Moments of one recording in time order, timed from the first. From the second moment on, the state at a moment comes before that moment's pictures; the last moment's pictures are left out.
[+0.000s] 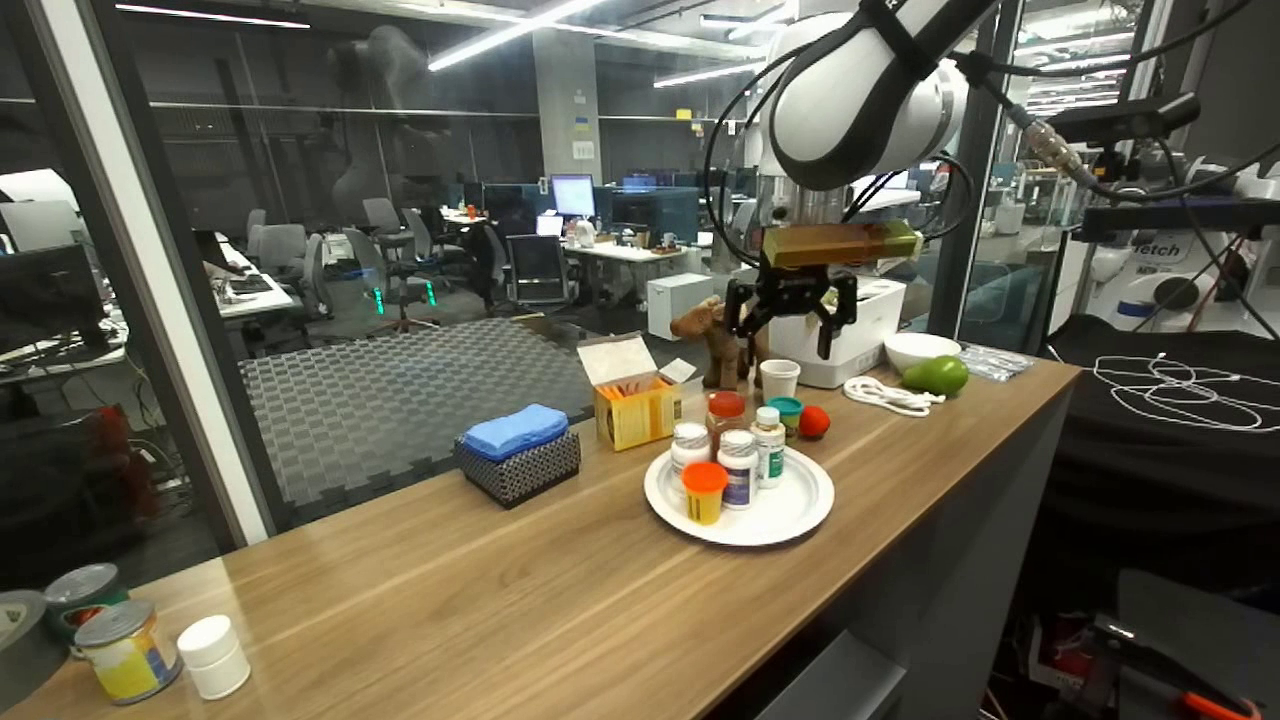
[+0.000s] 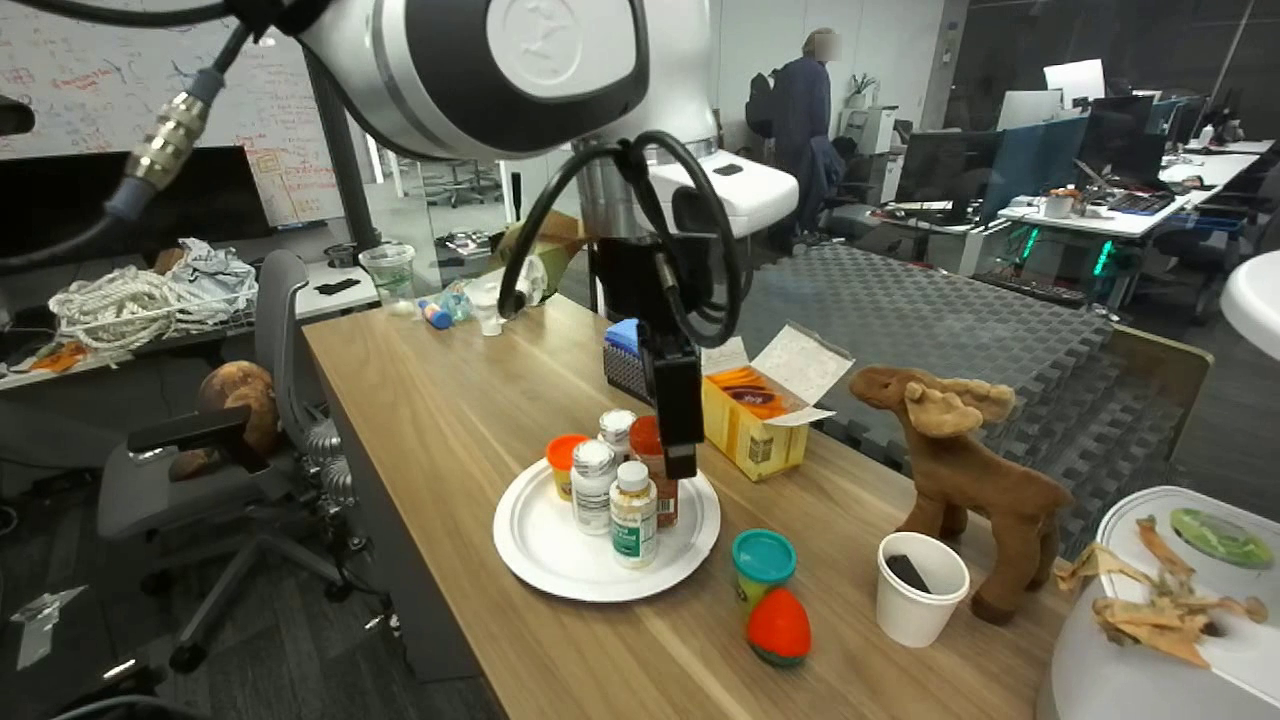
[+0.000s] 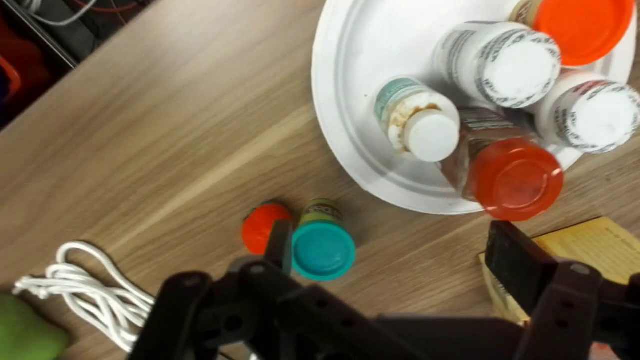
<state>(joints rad) -0.04 0.17 -0.17 -2.15 -0.09 2.39 0.59</state>
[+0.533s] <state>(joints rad) -0.07 0.30 -0.18 -2.08 0.05 2.33 0.75</state>
